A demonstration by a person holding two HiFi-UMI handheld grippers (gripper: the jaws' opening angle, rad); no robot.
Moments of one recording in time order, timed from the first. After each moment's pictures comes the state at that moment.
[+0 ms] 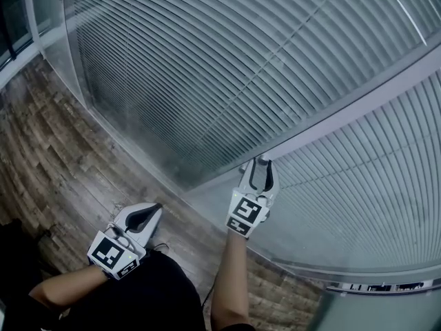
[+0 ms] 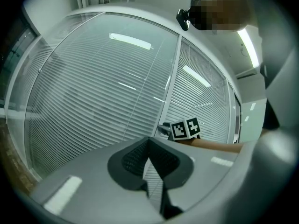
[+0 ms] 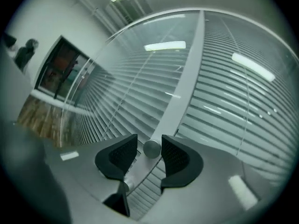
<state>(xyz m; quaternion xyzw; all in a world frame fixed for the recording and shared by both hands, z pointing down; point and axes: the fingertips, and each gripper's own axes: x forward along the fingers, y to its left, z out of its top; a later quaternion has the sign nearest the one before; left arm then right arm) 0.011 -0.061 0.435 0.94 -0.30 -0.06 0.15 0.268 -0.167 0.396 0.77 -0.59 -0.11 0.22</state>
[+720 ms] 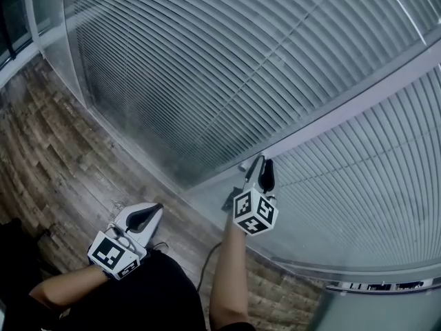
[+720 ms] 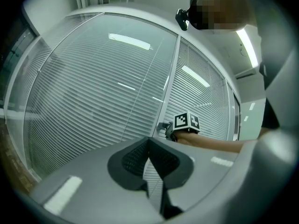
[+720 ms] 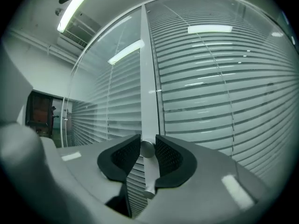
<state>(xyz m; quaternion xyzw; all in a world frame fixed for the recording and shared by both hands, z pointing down) 0.014 -0.056 0.432 0.94 -0.30 -0.06 0.15 0.292 -0.161 0.388 0.80 -0.60 0.04 -0.02</state>
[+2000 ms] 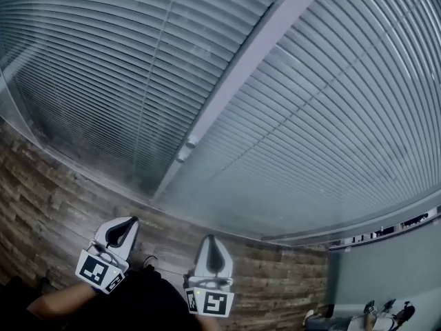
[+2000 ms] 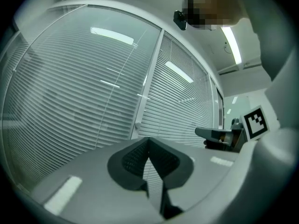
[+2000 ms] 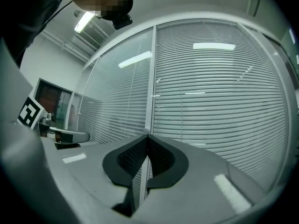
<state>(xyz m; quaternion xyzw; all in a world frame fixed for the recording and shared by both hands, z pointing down) 0.070 -0.036 0.431 0.97 -0.21 -0.03 0.10 0.208 0.067 0.394 0.80 -0.59 -0.01 0.03</state>
